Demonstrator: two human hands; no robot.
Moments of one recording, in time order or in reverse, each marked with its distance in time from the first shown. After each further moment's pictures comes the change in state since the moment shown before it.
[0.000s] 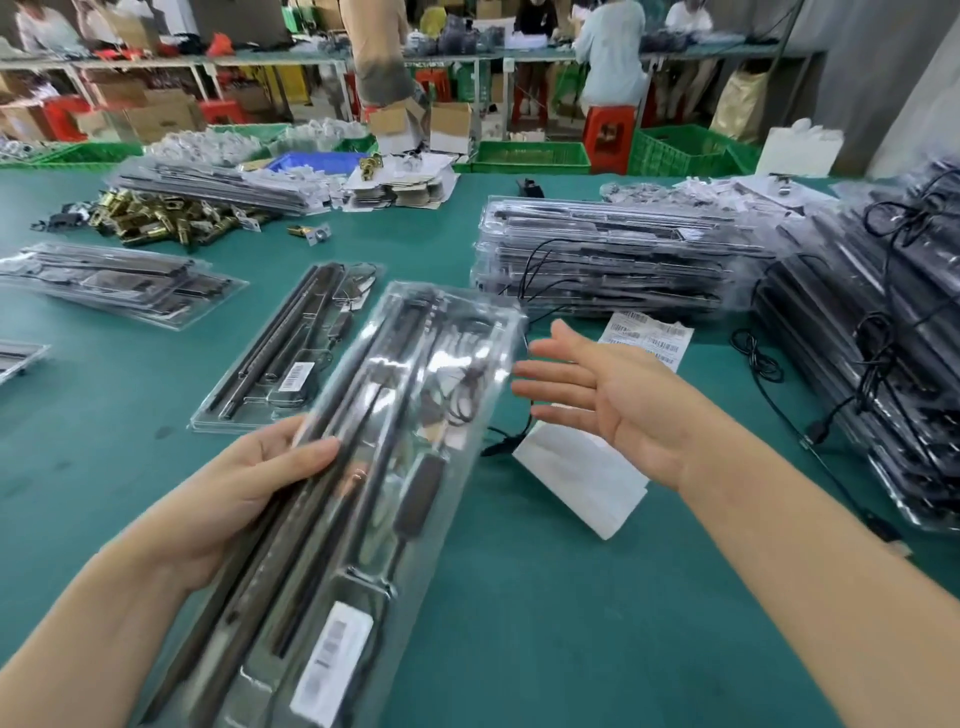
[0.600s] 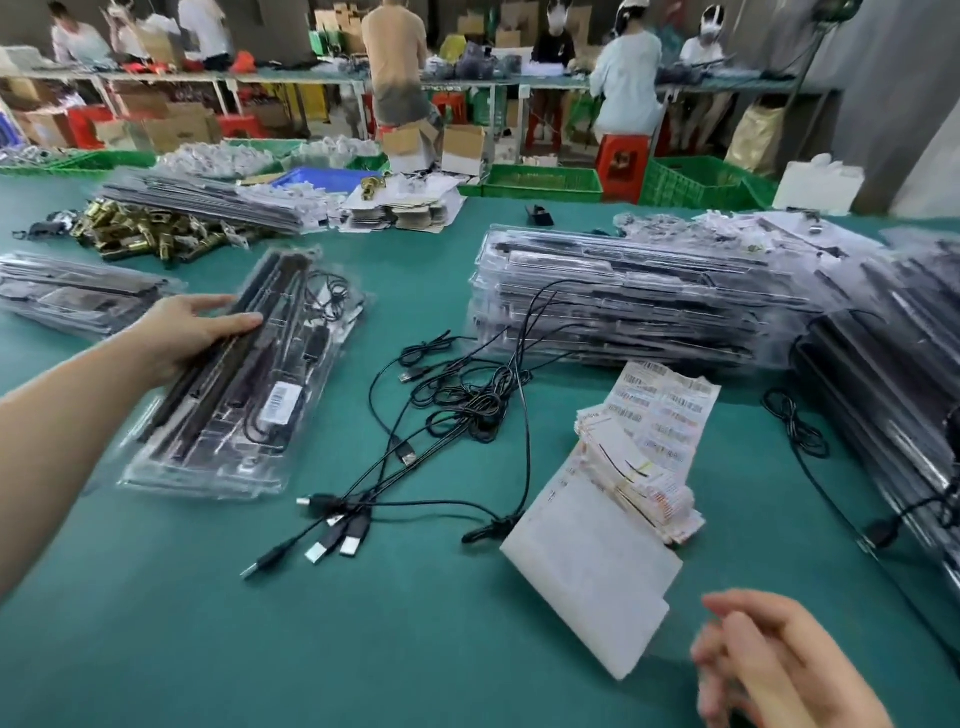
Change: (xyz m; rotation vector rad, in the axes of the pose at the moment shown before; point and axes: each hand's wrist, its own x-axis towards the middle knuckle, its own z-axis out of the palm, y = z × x) left_hand 0.190 0.089 -0.134 0.329 0.619 -0.010; right_hand -0.073 0.099 -0.050 -0.126 0.596 -0.339
